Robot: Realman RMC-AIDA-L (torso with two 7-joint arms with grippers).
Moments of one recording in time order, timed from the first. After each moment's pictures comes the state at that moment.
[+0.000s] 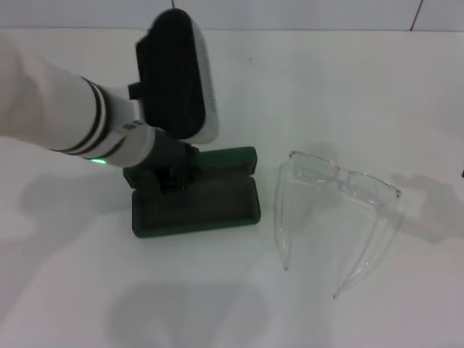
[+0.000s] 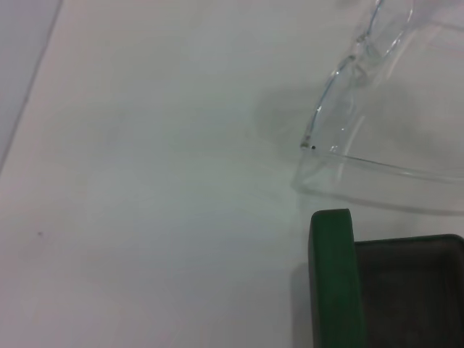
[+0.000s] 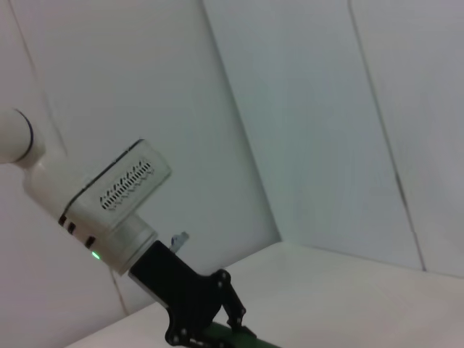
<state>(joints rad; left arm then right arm) -0.47 -2.09 1.72 1.57 2.67 1.31 -2.10 0.31 2.00 -0.44 -0.84 -1.86 -1.95 1.45</state>
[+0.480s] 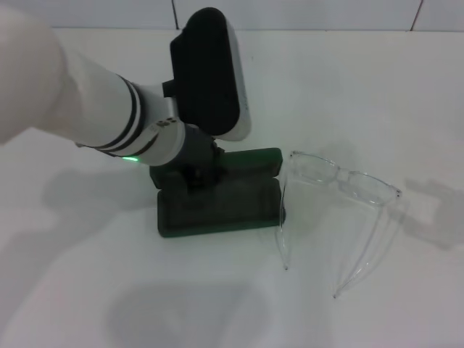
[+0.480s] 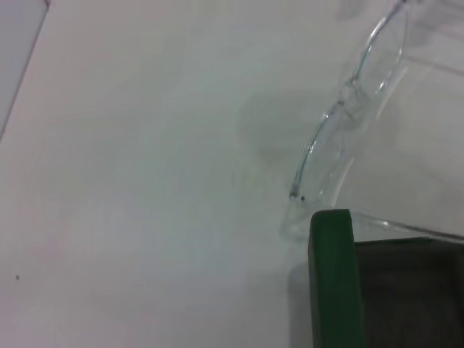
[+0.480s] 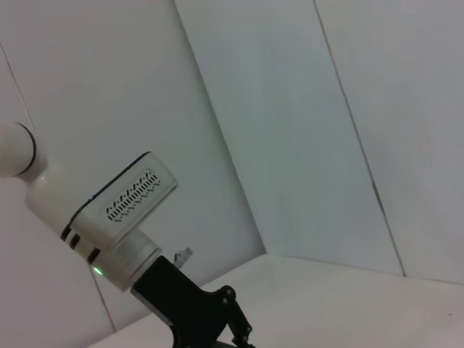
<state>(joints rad) -0.54 -2.10 1.78 1.49 2.64 1.27 -2.18 0.28 2.00 -0.39 -0.82 -1.87 -1.98 1.43</state>
